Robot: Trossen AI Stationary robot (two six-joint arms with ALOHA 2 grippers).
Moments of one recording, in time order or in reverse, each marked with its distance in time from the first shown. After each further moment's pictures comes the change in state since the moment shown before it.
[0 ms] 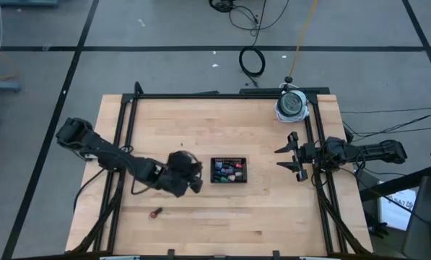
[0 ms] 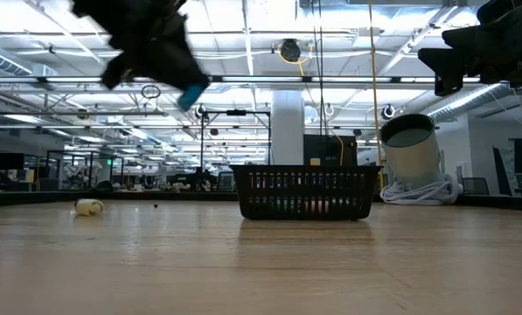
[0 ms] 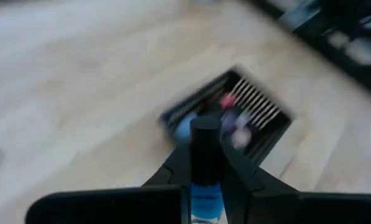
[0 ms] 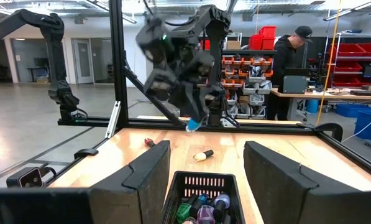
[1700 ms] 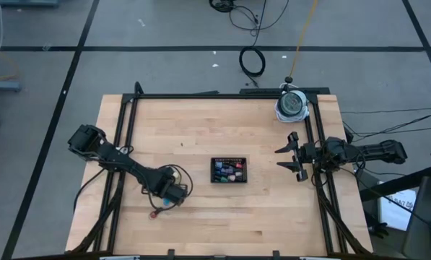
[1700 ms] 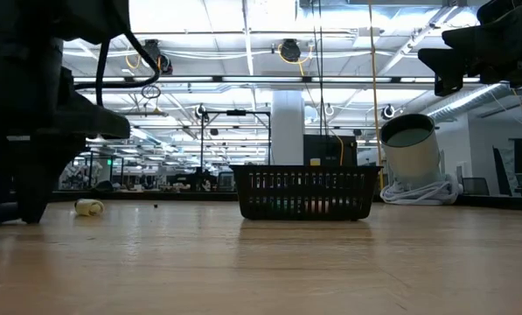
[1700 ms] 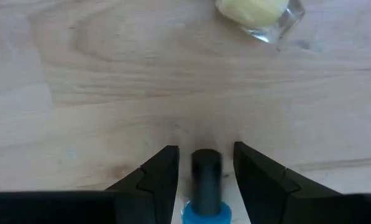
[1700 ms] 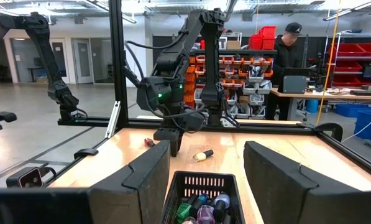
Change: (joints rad) left arm -0.043 0.195 -0.058 -0.410 0.719 -0.862; right arm 0.000 0.000 0.000 0.000 0.000 0.000
